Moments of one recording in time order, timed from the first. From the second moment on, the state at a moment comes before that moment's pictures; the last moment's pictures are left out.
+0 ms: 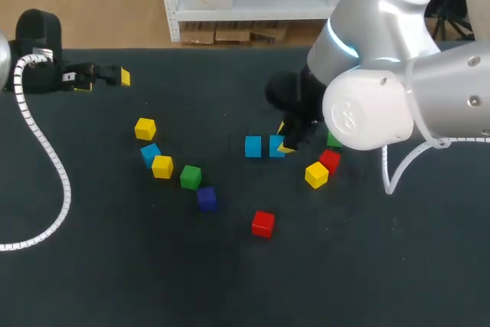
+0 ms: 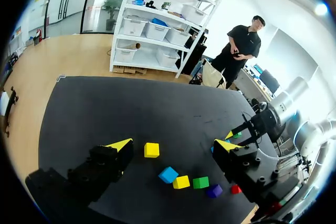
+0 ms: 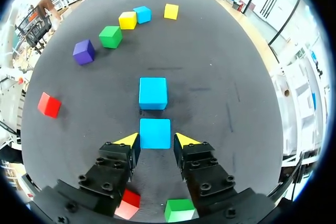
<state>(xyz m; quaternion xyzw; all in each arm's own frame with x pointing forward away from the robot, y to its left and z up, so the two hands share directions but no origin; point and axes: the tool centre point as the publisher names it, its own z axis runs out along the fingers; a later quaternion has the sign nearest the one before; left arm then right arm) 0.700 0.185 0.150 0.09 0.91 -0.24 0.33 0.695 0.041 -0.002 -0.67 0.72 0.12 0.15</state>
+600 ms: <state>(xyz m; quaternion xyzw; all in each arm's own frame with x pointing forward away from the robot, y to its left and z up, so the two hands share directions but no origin) 0.700 0.185 0.150 0.09 0.91 -0.24 0.33 0.692 0.041 0.000 -0.67 0.71 0.12 0.14</state>
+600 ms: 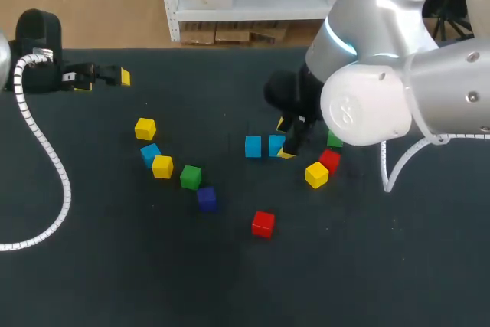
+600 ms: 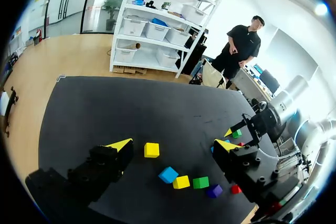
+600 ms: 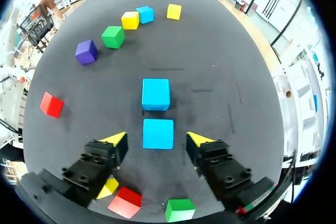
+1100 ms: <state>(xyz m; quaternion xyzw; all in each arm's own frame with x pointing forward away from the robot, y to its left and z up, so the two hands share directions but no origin) 0.700 0.185 0.150 0.09 0.91 -0.24 0.33 0.697 -0.008 0.037 -0.61 0.74 0.19 0.21</state>
